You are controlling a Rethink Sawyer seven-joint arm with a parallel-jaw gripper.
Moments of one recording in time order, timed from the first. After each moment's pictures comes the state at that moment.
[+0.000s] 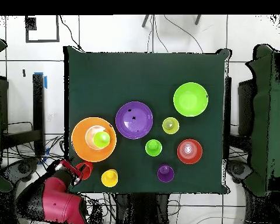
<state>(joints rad) 0.70 -0.67 -0.36 2.14 0.64 -0.02 2.32</state>
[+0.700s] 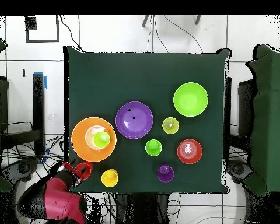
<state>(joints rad) 0.71 -0.61 -0.32 2.14 0.64 -0.04 2.32</state>
